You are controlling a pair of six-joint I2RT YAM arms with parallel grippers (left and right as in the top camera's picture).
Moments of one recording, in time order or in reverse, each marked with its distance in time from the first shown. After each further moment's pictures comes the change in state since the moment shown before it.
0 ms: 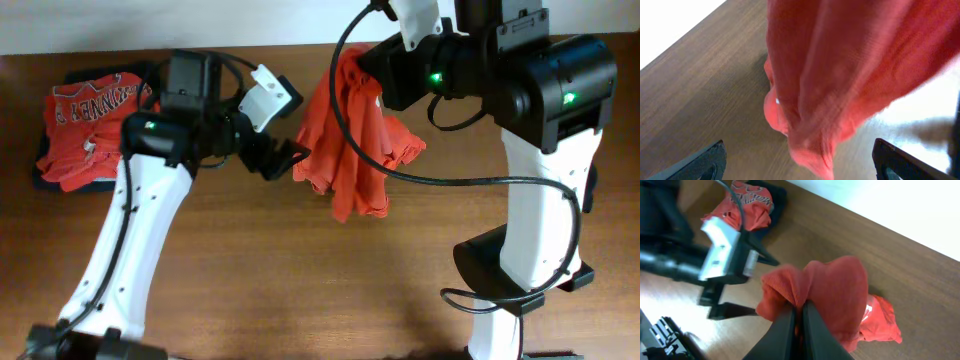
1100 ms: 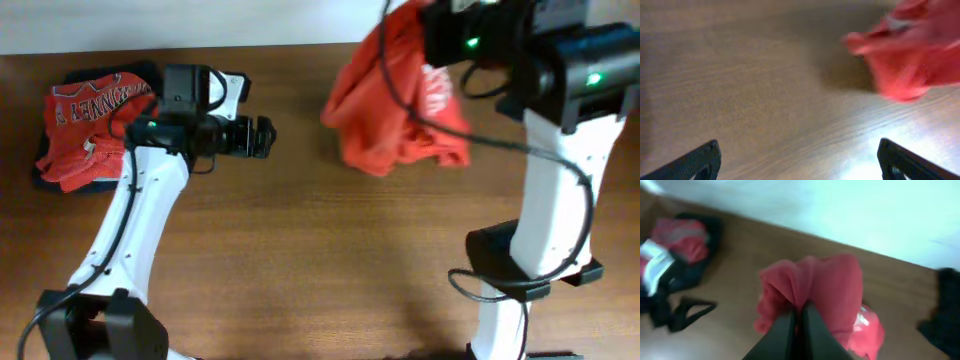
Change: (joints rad) left arm 0.087 0.064 -0.128 0.138 -0.305 -0.529; right arm -0.120 0.018 -0.001 0.099 0.201 0.047
